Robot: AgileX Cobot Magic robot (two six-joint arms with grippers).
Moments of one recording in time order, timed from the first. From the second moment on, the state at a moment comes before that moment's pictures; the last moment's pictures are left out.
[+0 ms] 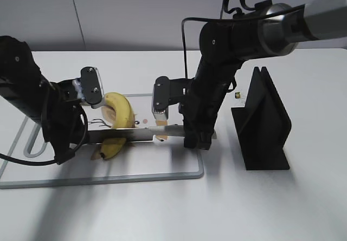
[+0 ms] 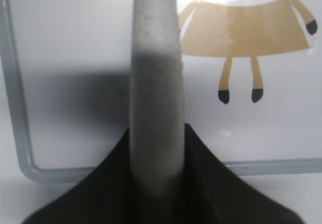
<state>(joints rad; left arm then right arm) -0.33 1.87 -0.95 -0.36 0.47 1.25 0.56 2.20 -1.46 0.22 0.79 -1.10</state>
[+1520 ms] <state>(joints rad) -0.33 1.56 -0.93 -0.36 0.55 1.20 0.57 1.99 -1.44 0.24 0.86 -1.07</state>
